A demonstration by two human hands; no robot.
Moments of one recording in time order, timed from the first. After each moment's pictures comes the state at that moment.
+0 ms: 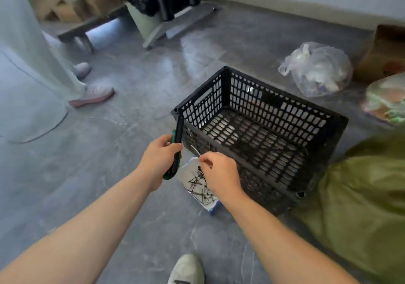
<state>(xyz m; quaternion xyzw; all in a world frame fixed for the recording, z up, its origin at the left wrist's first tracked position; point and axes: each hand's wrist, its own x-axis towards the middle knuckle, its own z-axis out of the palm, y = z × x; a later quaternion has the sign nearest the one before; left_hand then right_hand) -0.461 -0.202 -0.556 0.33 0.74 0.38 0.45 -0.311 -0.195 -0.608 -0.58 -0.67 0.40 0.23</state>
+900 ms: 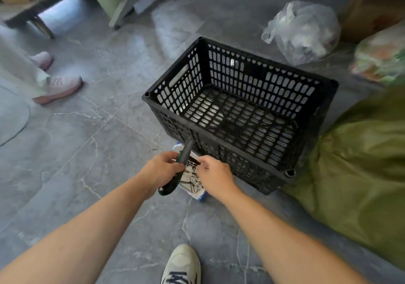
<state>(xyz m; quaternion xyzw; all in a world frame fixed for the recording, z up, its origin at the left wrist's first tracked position) -0.439 -0.202 -0.624 0.41 0.76 0.11 0.49 -0.288 -0.202 -0.679 -0.63 -0.57 0.52 0.14</state>
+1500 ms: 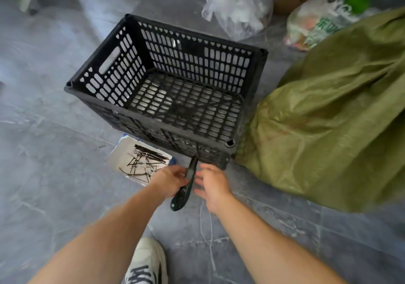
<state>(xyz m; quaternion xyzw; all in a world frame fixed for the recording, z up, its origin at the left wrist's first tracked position) -0.331 -0.232 -0.730 0.45 0.71 0.00 0.55 -0.208 -0.259 -0.732 -0.67 -0.03 0.66 0.34</state>
